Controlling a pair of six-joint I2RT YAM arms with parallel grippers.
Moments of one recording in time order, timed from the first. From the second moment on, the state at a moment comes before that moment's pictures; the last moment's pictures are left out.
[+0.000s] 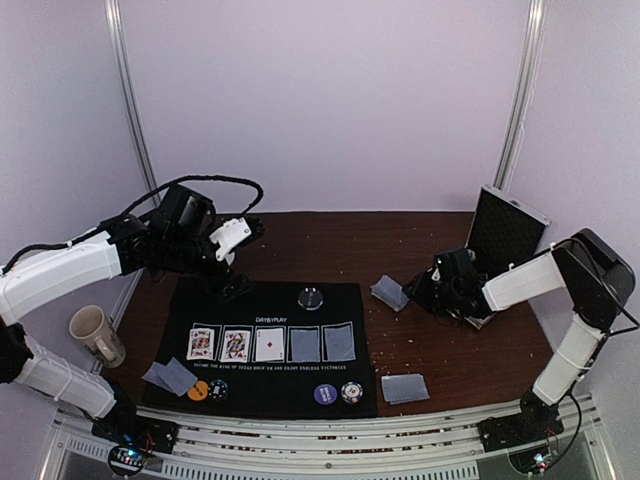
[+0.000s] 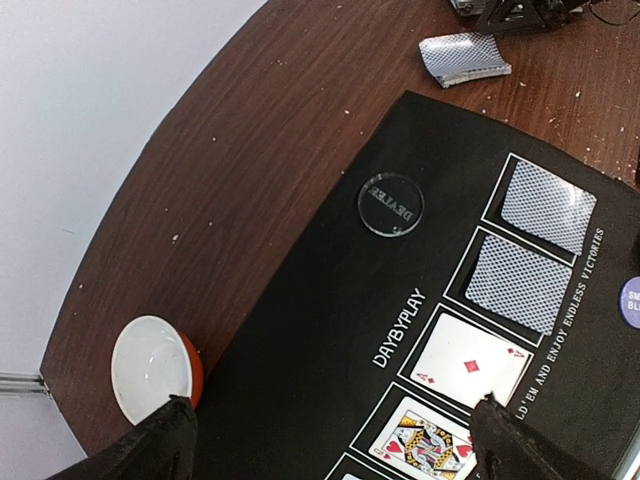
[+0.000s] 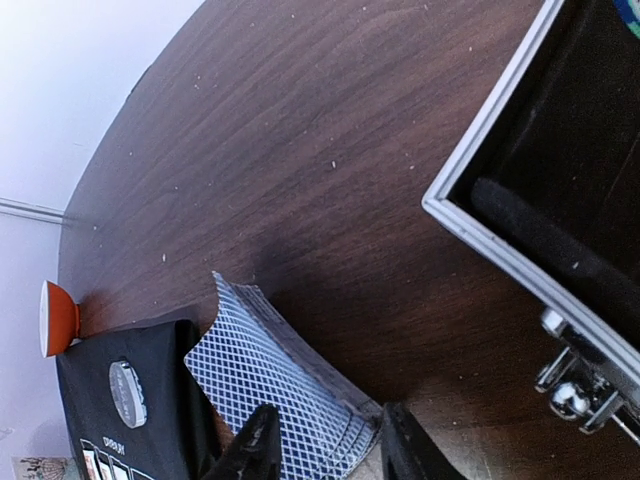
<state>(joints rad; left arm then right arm) -0.68 1.29 1.11 -0.59 -0.01 0.40 0.47 1.69 0.68 0.33 -0.02 0.92</state>
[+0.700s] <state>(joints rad) -0.22 1.18 0.94 -0.23 -0.24 0.09 0.43 1.04 0.74 0.11 0.23 0.43</state>
